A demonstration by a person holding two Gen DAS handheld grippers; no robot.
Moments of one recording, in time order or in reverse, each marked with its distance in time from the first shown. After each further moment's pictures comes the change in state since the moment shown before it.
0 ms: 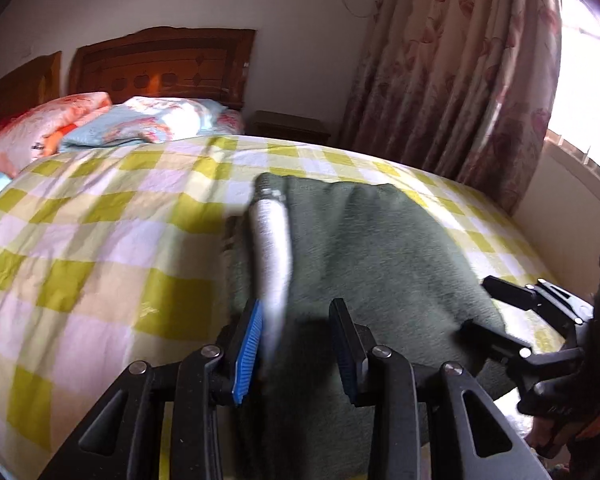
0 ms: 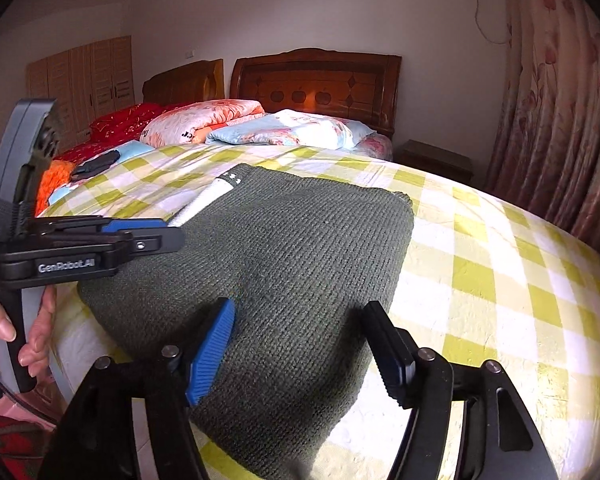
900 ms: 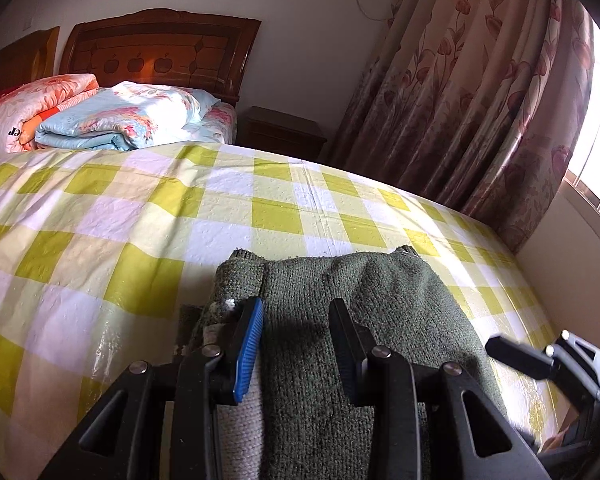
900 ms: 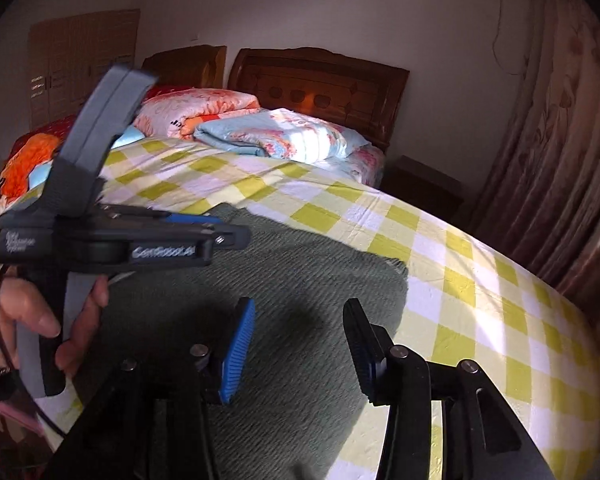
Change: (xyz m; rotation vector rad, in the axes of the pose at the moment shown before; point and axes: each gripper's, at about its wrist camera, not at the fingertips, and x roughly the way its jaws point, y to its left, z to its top) left arm 0.083 -0.010 0.074 -0.066 0.013 -0.122; right arm 0.034 0.016 0.055 -0.157 0.036 -0.077
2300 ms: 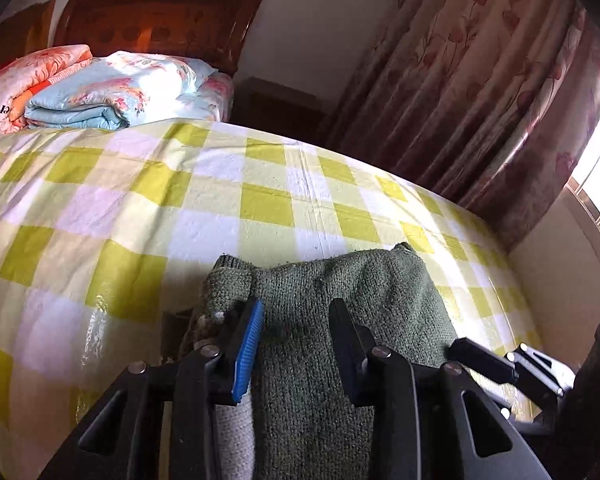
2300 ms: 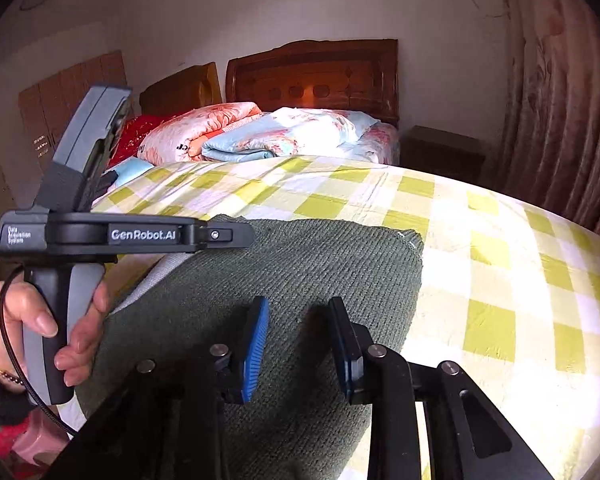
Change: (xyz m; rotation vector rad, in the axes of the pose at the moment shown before) left arm 0.010 -0.001 0.018 -0.035 0.102 -0.033; right arm 0.026 -0.050 0.002 0.226 -0.006 0.144
